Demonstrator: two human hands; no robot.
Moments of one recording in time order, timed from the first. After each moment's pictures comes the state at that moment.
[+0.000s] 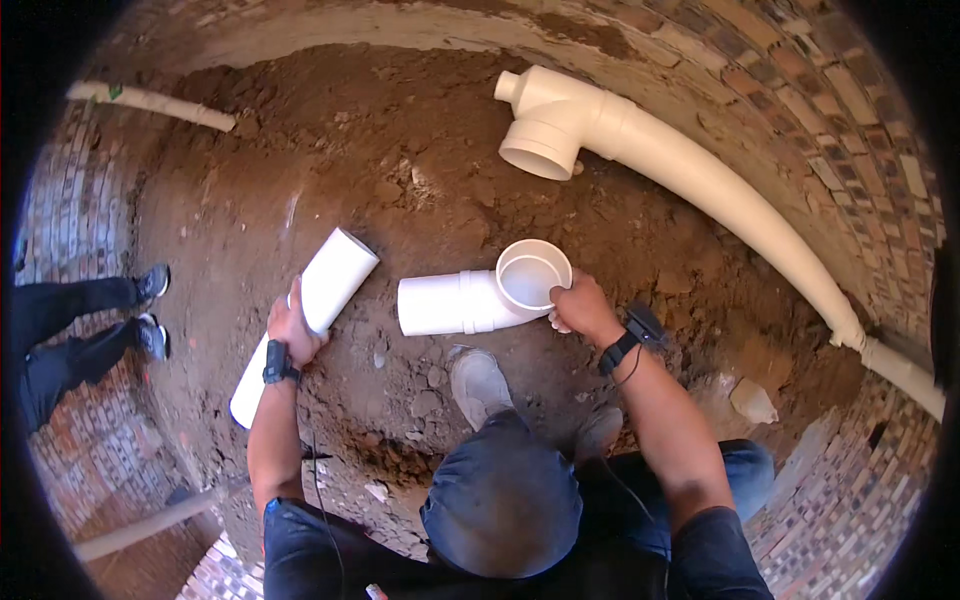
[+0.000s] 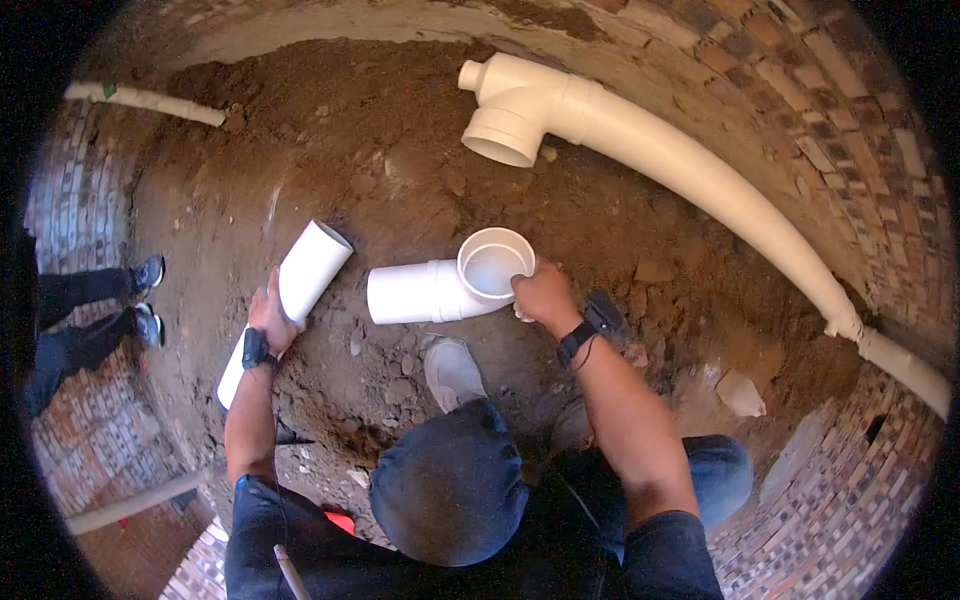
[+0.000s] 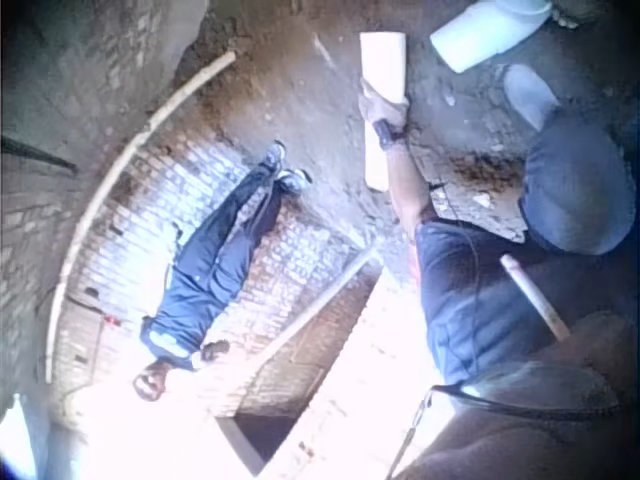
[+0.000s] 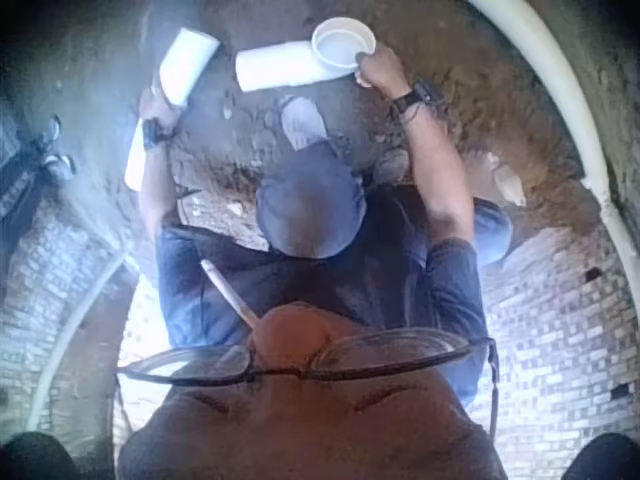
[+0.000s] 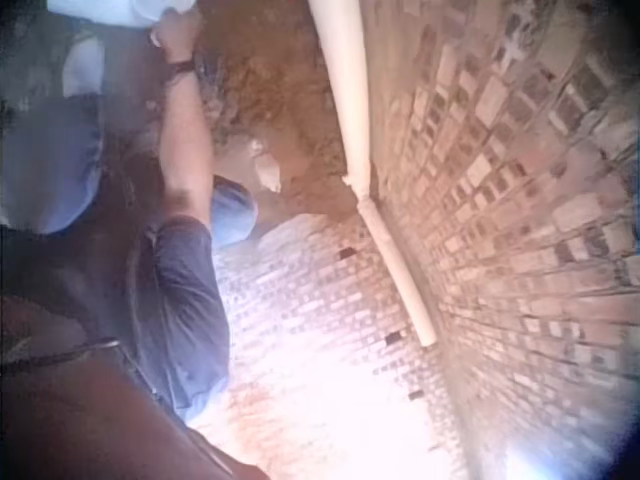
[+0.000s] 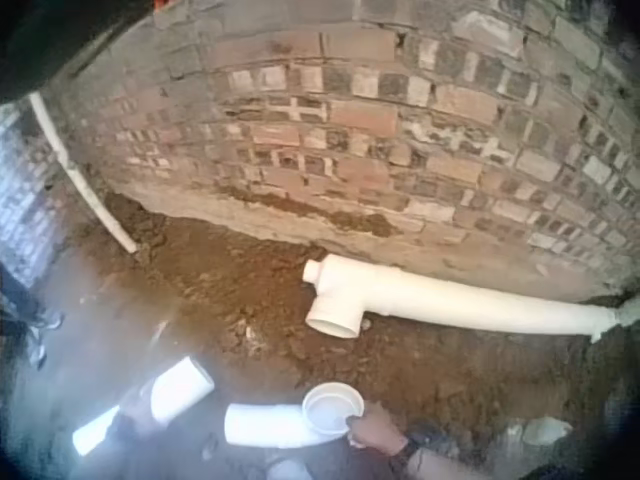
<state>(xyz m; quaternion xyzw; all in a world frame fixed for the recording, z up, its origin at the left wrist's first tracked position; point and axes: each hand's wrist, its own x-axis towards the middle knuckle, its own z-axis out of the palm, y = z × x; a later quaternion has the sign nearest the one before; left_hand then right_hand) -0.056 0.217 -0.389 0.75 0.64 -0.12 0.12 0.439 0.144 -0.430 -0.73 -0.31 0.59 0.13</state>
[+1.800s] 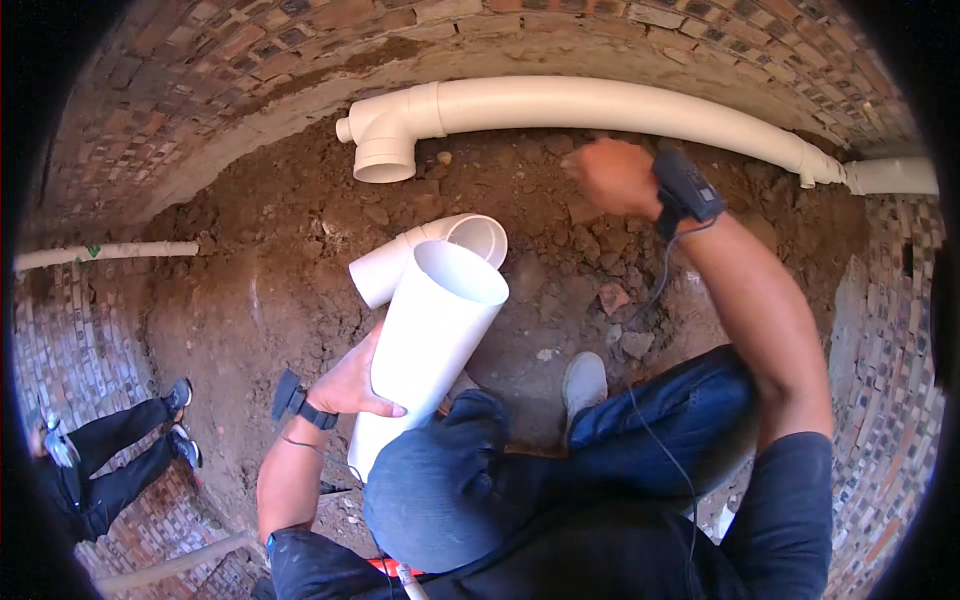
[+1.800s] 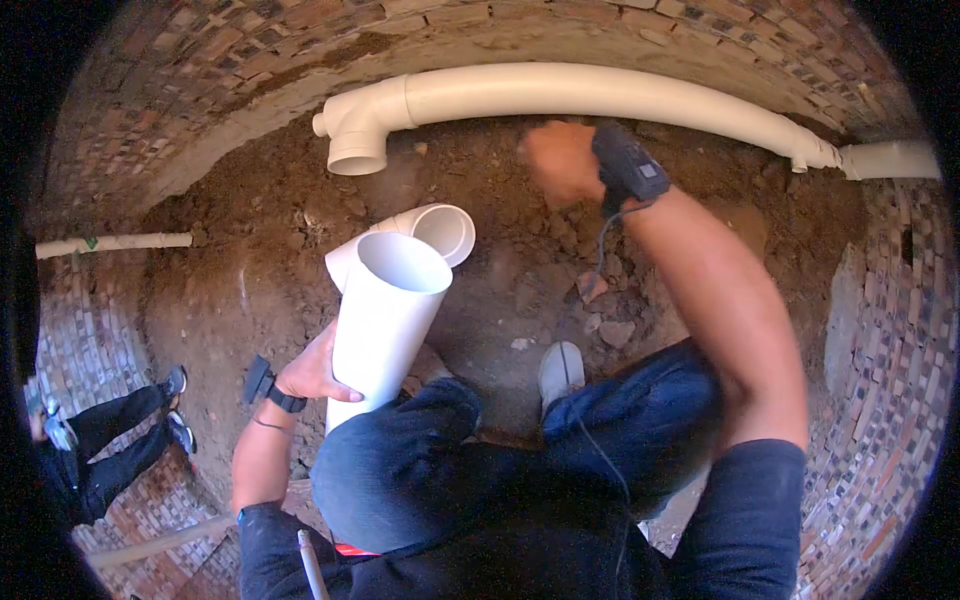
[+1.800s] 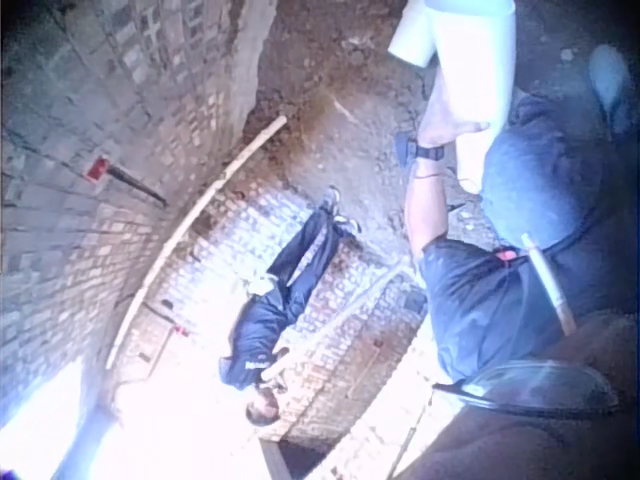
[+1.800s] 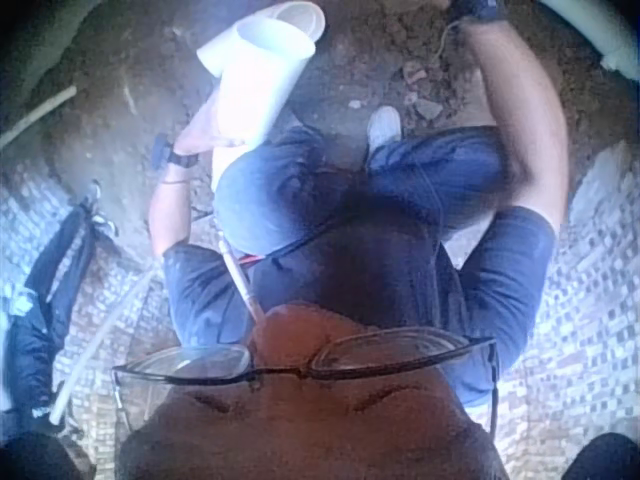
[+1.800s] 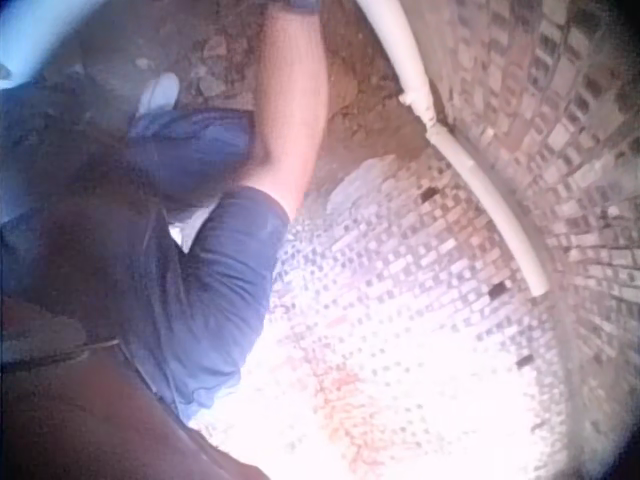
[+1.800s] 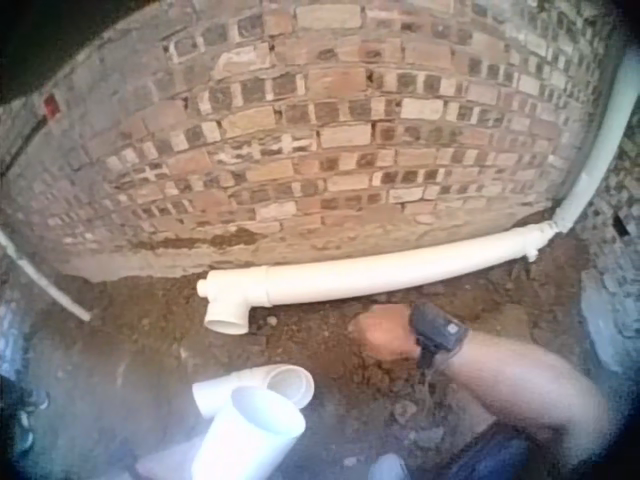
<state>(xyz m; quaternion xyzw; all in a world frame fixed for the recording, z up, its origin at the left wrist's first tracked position) 0.202 0.144 -0.272 0.73 0.23 -0.09 0.64 0.649 0.091 -0.260 -0.70 -0.68 0.22 -0.03</state>
